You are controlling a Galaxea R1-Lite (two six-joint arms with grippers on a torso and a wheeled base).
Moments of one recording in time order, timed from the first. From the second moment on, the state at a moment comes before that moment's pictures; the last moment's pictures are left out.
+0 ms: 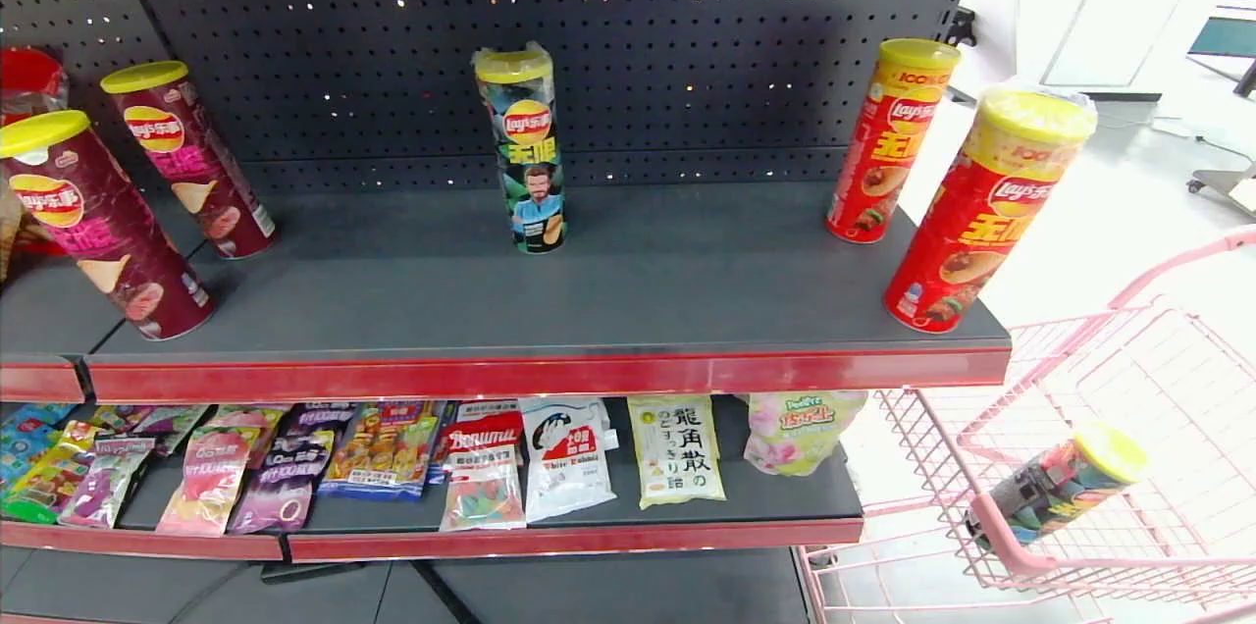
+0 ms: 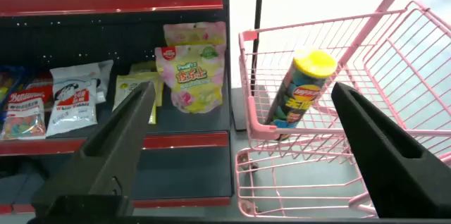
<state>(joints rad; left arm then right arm) 0.00 0.00 0.00 0.00 0.00 0.00 0.00 0.00 0.00 0.00 -0.03 0.00</state>
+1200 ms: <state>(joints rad) 0.00 0.00 0.00 0.00 0.00 0.00 0.00 0.00 0.00 0.00 -0.03 0.00</state>
